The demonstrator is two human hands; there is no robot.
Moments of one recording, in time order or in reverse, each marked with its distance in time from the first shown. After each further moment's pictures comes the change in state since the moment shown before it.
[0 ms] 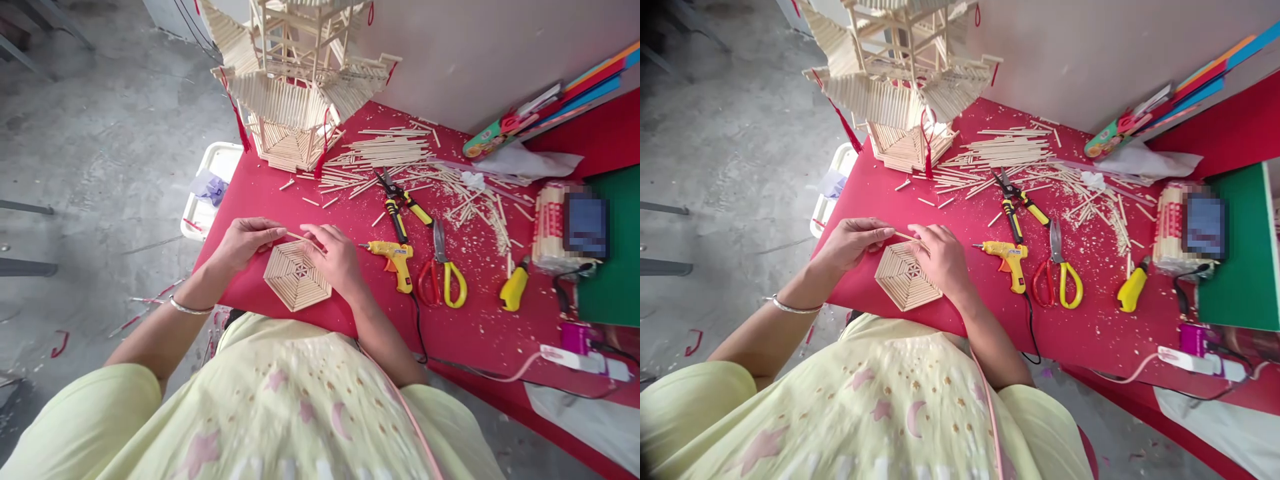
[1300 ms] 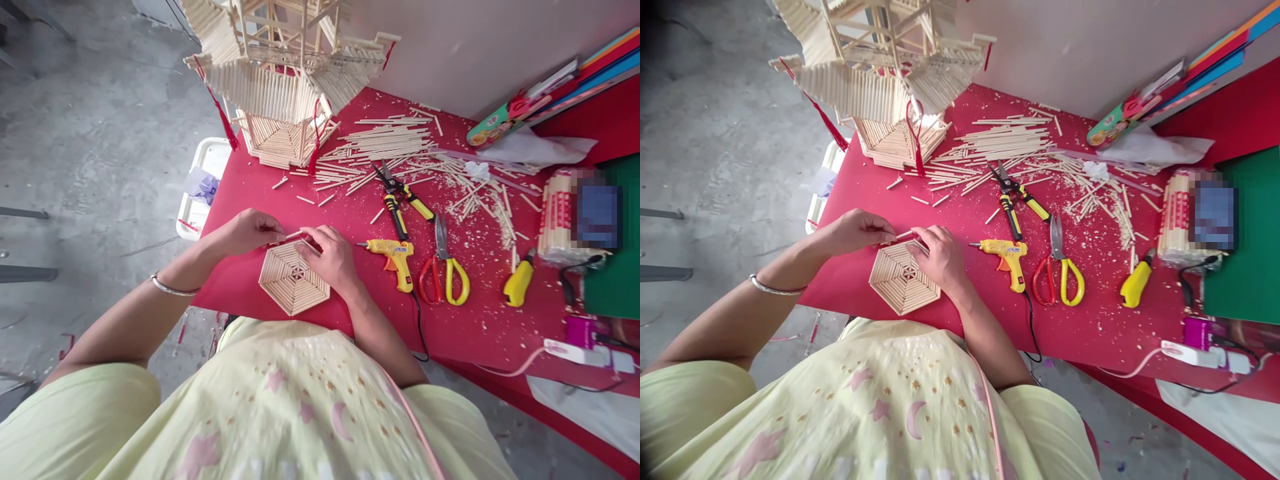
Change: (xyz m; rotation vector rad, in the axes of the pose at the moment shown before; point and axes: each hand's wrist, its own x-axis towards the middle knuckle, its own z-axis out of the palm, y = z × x) left_hand 0.052 0.012 -0.019 0.844 -0.466 0.221; right_hand -0.006 0.035 0.022 -0.076 -0.038 0.092
